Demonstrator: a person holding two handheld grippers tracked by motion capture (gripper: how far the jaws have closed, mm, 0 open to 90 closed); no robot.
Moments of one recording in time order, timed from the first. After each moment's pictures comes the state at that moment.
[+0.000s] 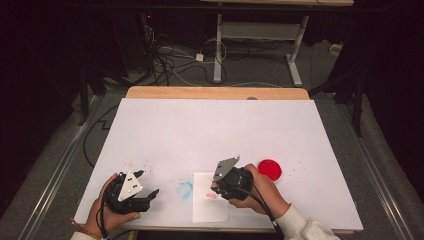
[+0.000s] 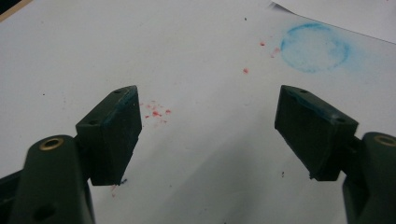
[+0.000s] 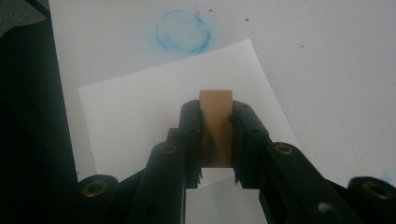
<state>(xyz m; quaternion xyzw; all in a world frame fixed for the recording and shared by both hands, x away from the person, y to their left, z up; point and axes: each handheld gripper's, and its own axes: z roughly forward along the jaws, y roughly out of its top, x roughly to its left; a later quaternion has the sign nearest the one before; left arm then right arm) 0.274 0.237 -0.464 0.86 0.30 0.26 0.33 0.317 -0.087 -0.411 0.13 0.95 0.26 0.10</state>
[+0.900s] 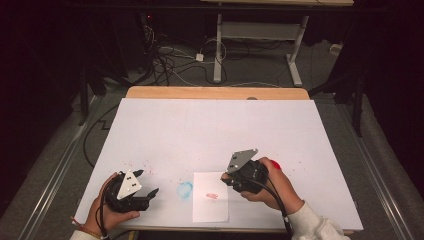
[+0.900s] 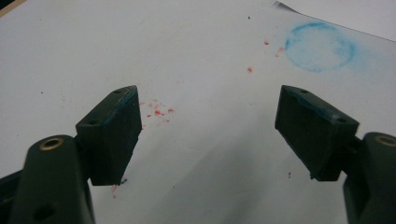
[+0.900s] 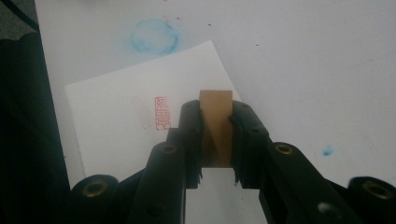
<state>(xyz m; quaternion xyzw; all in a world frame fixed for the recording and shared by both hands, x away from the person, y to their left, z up) 0.277 0.240 -0.466 0.86 0.31 0.25 0.33 0.323 -0.116 -0.388 0.15 0.94 0.28 0.13</state>
